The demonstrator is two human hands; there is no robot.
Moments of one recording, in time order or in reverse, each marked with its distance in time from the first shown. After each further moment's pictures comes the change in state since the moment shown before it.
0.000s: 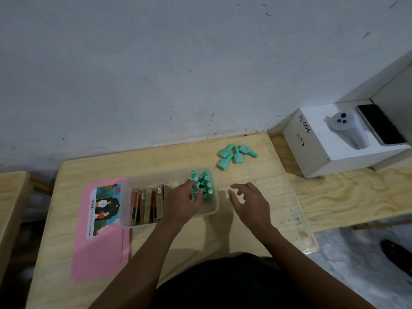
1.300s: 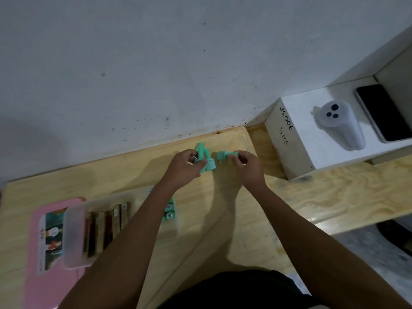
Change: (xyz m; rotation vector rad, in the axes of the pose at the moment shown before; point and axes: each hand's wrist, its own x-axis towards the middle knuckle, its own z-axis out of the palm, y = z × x) left_hand 0.152 0.098 0.068 -0.473 -0.371 -0.299; right_hand 0.161 0.103 -0.007 0.484 -0.072 0.366
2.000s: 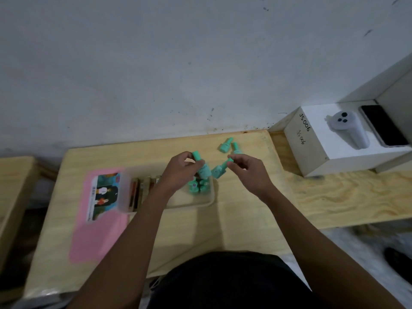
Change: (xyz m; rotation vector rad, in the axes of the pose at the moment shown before) left_hand -0.143 -0.042 -0.084 -0.174 0.123 0.042; right_hand -0.140 -0.083 0.017 0.084 -0.255 -0.243
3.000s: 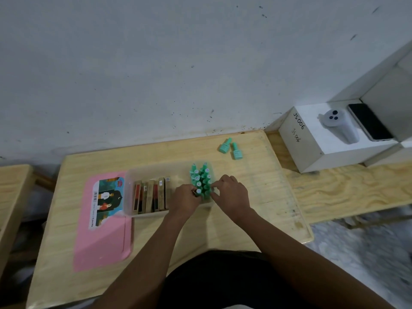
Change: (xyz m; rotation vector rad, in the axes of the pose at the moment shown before) left_hand -0.013 -0.087 0.020 0.501 0.058 -0.004; right_hand -0.040 0.025 0.081 -0.915 -0.051 -0.119
